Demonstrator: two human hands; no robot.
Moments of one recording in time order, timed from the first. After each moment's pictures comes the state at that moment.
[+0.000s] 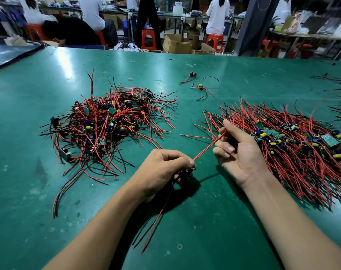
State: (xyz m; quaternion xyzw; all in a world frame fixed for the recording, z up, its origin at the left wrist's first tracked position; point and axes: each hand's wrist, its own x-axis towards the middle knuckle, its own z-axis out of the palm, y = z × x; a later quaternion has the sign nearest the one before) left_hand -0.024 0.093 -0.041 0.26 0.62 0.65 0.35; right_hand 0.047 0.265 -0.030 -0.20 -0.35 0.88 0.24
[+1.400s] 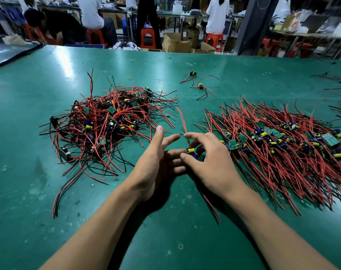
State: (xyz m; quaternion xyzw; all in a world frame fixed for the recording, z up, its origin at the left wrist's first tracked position) left_hand -0.032 0.099 -0.042 0.11 0.50 0.75 0.41; right_hand 0.048 0.225 -0.054 -0.15 -0.89 0.35 0.26
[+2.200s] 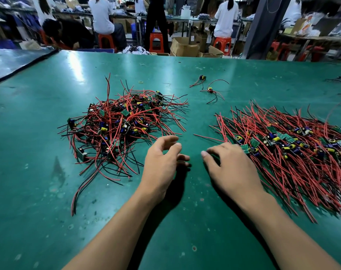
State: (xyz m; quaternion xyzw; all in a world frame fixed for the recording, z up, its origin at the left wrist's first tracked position) left_hand -0.037 0.101 -0.053 0.10 0.59 0.77 0.21; right_hand 0.054 0.235 -0.060 -0.26 -0.94 0.11 0.20
